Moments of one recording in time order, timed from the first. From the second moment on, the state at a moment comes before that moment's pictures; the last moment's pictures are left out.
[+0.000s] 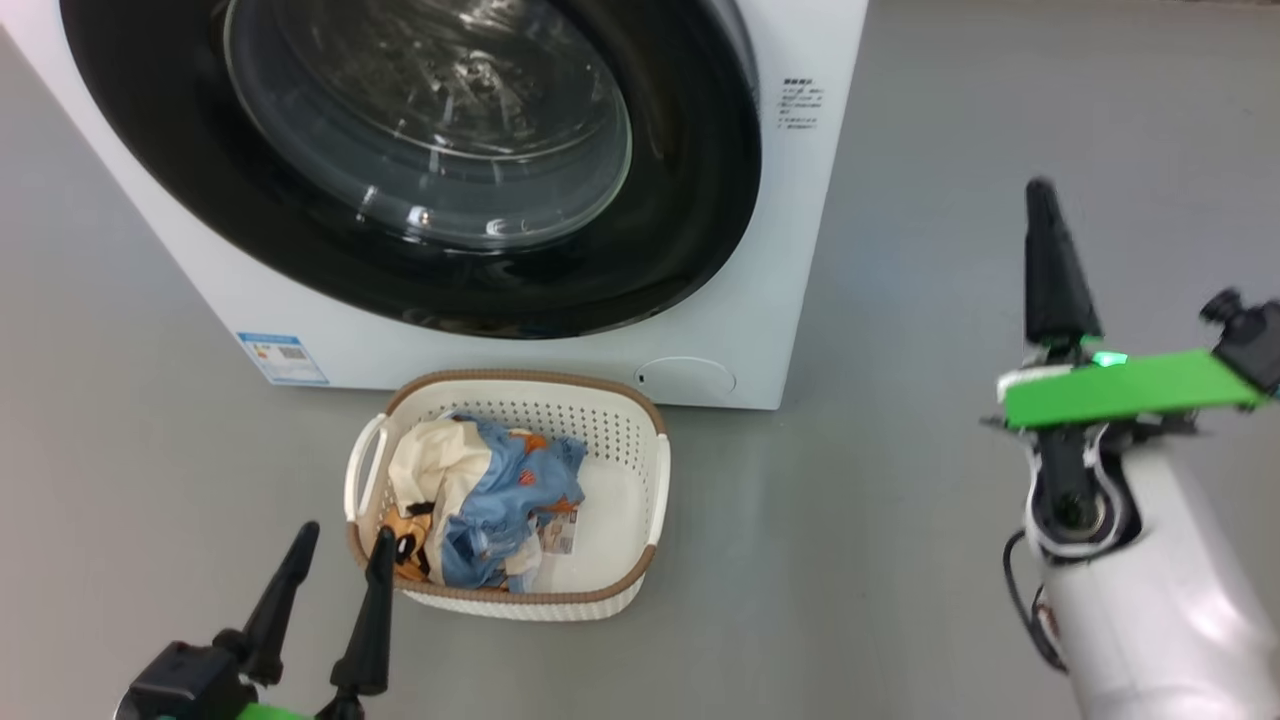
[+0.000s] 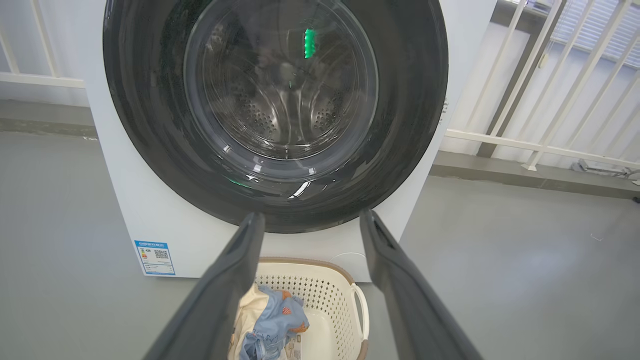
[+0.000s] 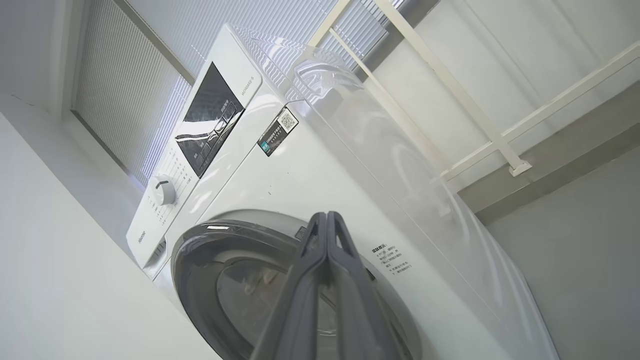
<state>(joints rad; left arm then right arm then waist) -0.01 0.16 -0.19 0.11 -0.38 -0.13 -0.25 -0.50 -0.09 0.05 0.29 0.90 0.13 -0.26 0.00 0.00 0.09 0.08</state>
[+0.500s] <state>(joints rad) -0.08 0.17 -0.24 0.10 -0.42 -0.13 -0.25 -0.80 -0.22 0.13 0.43 1.21 0.13 -0.23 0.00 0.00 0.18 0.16</state>
